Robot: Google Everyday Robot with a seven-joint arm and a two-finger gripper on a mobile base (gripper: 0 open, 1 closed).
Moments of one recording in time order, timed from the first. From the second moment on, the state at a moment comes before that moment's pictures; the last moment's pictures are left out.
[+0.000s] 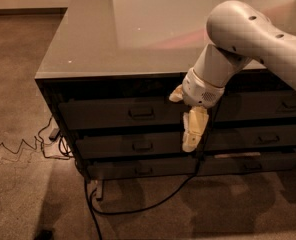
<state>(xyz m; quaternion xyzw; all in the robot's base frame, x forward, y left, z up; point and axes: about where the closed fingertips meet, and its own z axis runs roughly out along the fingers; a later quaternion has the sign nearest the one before) 0.502 -0.090 0.793 -0.71 0.68 0.18 0.10</state>
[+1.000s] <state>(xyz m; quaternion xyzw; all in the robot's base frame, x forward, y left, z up) 0.538 -0.121 0.770 -0.66 0.71 0.14 0.18</state>
